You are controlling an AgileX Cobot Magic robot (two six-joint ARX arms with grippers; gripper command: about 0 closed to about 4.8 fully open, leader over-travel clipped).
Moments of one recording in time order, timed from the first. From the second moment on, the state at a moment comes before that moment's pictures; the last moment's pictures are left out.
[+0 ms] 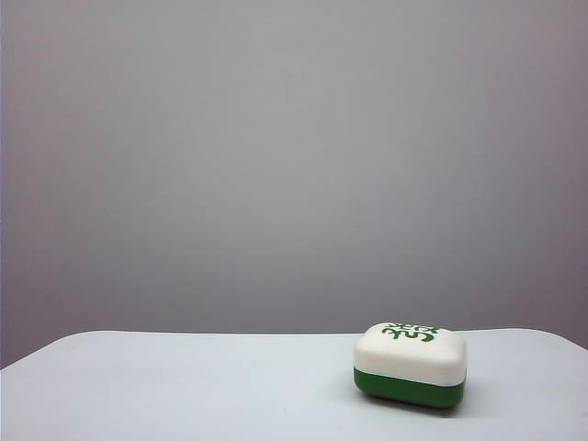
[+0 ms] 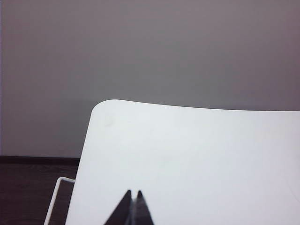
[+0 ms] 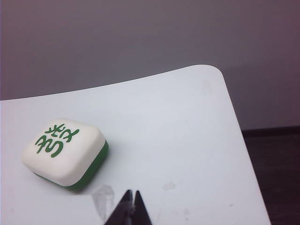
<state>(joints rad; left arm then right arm) -0.10 0.00 0.01 -0.18 0.01 -0.06 0.19 0.10 0.01 -0.18 0.09 0.25</state>
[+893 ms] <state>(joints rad) -0.10 0.05 0.18 -0.13 0.04 -0.17 0.19 0.20 0.15 -0.07 0.12 0.26</state>
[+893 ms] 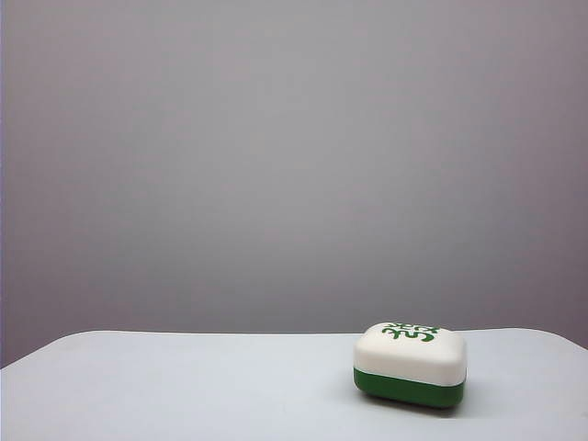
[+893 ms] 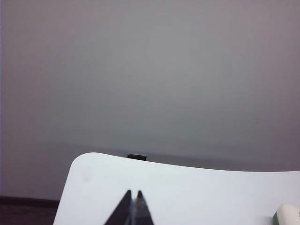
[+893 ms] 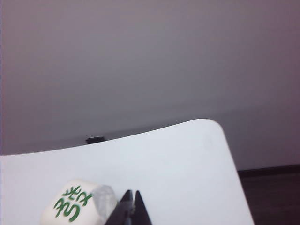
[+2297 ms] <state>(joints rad) -0.18 0.74 0.58 -0.26 0.39 -0.09 0.19 1.77 1.08 -0.21 -0.37 -0.11</state>
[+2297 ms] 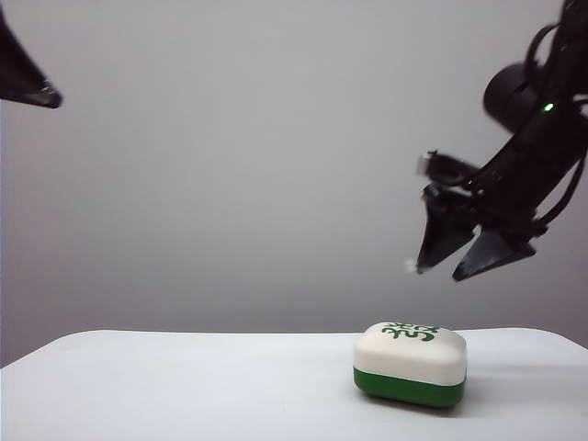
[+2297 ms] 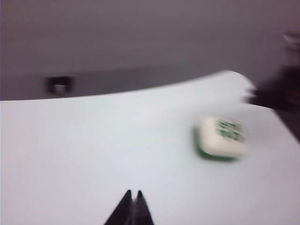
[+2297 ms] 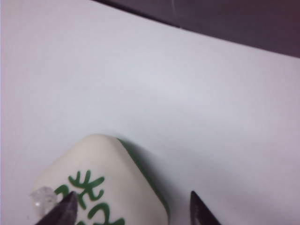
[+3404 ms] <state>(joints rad) -0.22 0.74 0.58 -0.30 0.49 -0.09 0.14 1.94 1.12 -0.39 -0.62 -0.19</state>
